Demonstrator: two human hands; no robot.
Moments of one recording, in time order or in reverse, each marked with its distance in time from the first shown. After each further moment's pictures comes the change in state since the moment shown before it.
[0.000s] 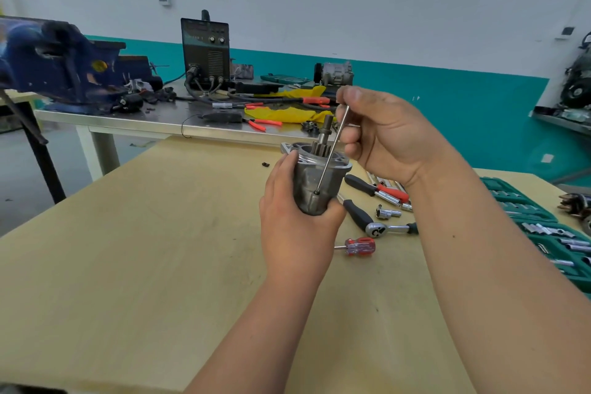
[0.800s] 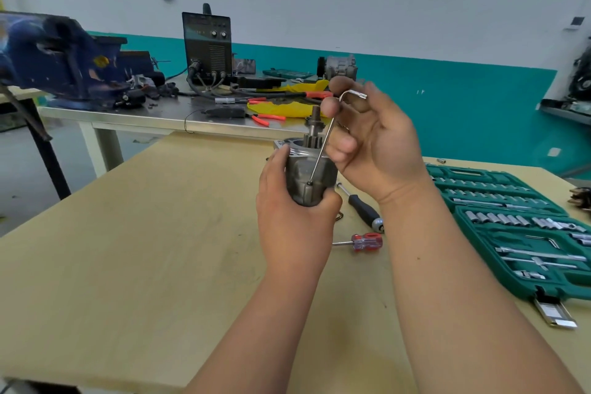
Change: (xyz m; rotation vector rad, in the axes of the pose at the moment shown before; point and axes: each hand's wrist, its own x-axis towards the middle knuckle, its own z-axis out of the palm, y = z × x) left_hand 0.006 0.000 -0.004 -0.046 0.065 -0.050; right_hand 0.007 0.039 0.006 0.307 -0.262 -0.153
